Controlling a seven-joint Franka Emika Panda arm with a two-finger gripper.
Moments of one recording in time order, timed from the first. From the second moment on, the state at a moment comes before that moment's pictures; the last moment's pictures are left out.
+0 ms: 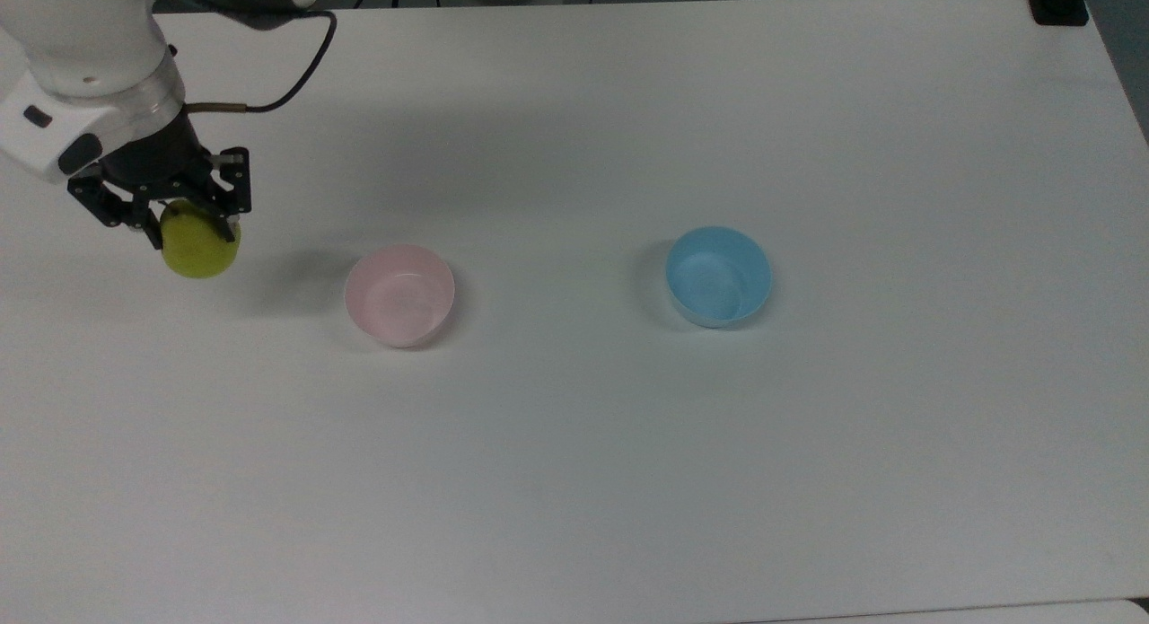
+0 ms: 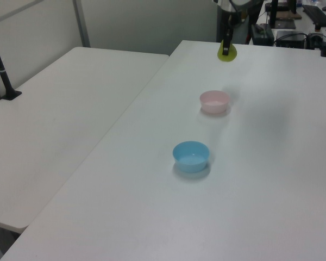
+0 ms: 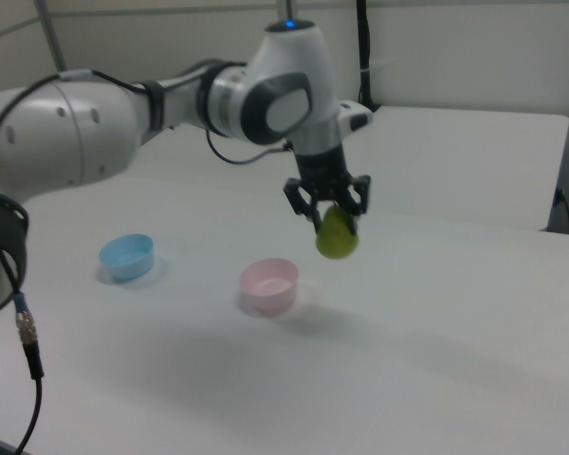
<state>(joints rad) -0.26 0.47 -0.05 -1.32 -0.03 1.92 -0.52</state>
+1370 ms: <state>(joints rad) -0.02 0.31 -0.05 -1.60 0.02 2.05 -0.32</state>
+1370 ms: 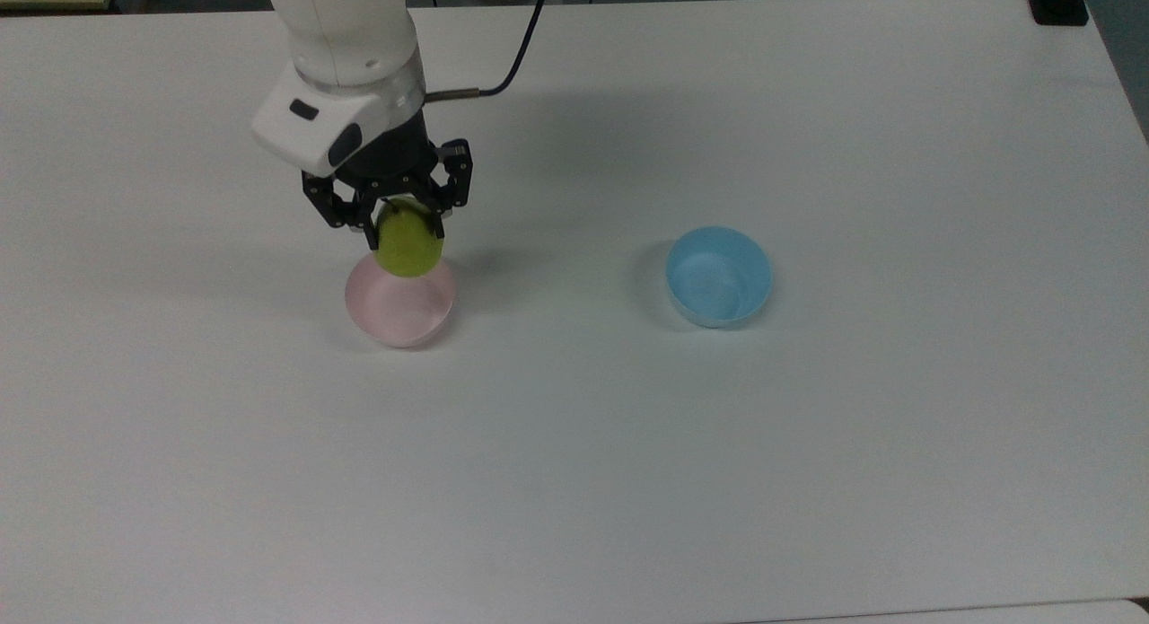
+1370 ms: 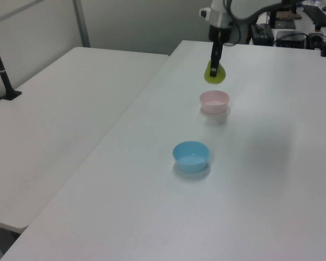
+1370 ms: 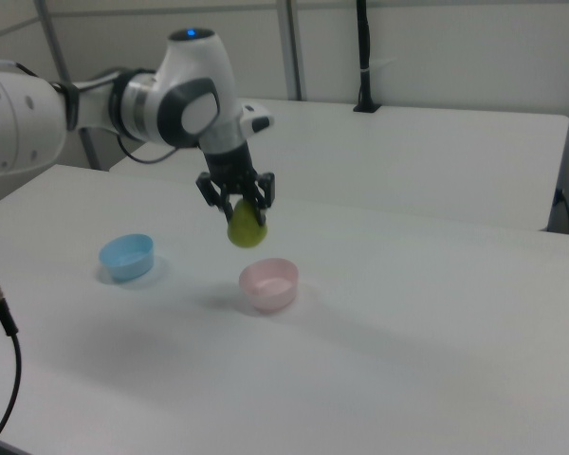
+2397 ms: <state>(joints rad) -0.04 0.46 -0.05 -1.63 -0.06 2.19 -0.32</state>
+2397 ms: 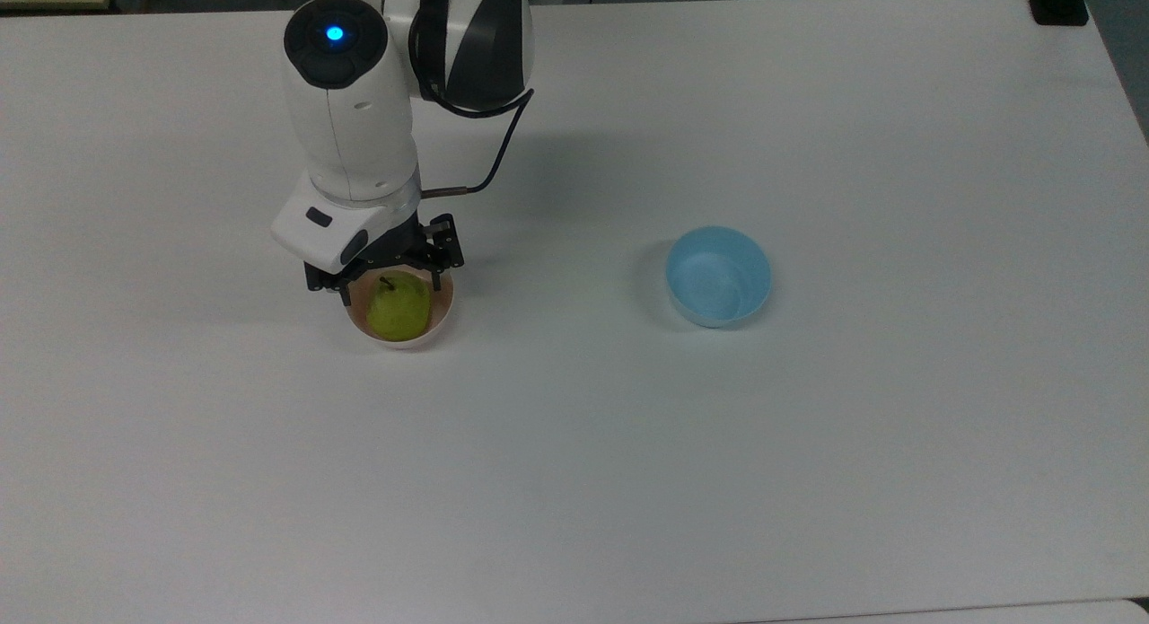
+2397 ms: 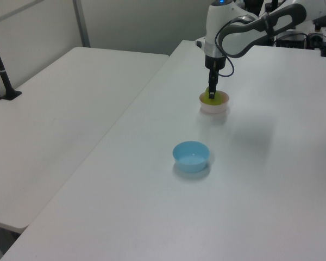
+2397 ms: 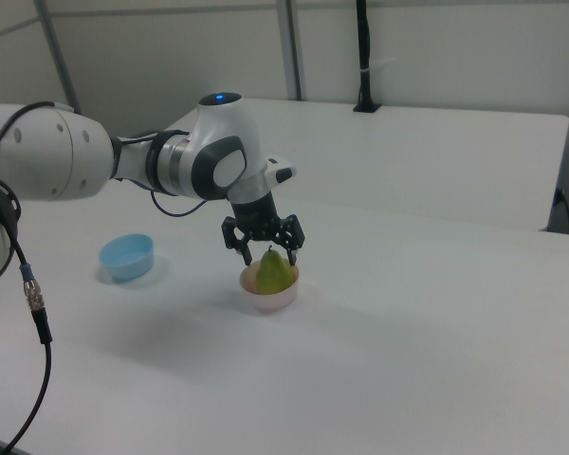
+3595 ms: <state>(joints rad) 0.00 0.08 -0.04 -1.58 0.01 1.74 -0.15</state>
